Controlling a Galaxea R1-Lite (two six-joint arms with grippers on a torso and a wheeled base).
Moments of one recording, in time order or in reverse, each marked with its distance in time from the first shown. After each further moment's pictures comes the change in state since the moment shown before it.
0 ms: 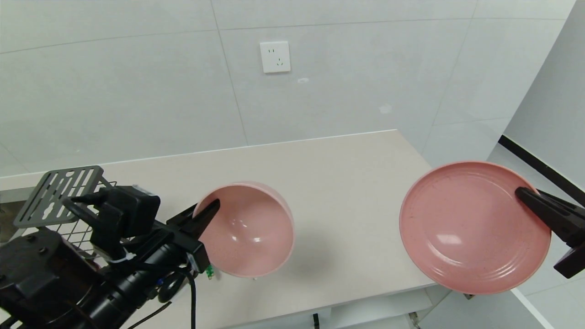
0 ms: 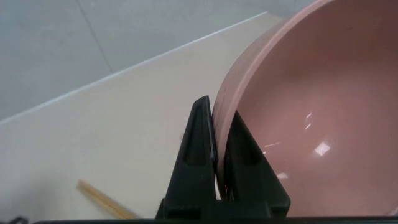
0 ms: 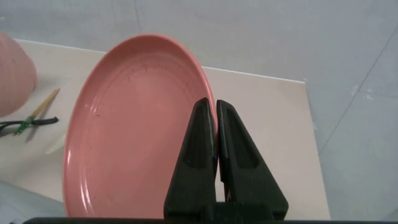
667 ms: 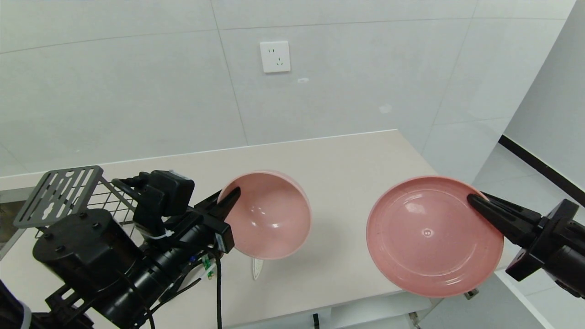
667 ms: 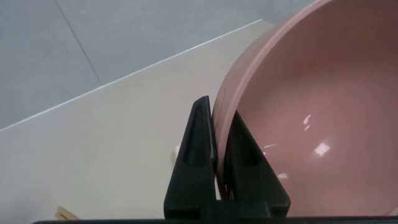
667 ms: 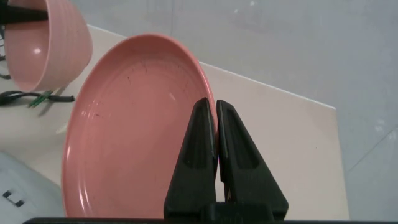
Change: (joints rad) left arm -0.022 0.110 -0.125 -0.002 0.003 -0.003; right arm 0.156 0.212 0.003 -0.198 0.001 -0.142
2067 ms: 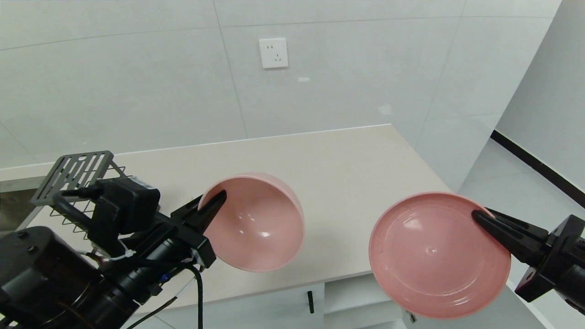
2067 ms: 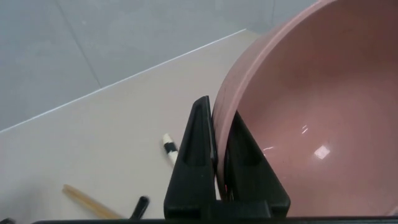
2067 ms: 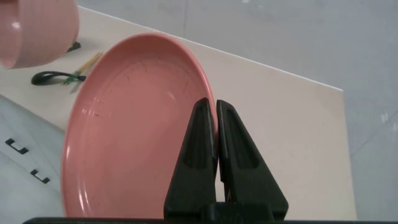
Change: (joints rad) left arm -0.031 -0.140 0.092 0.002 -0.001 0.016; right arm 0.002 -0.040 0.071 0.000 -0.001 0.009
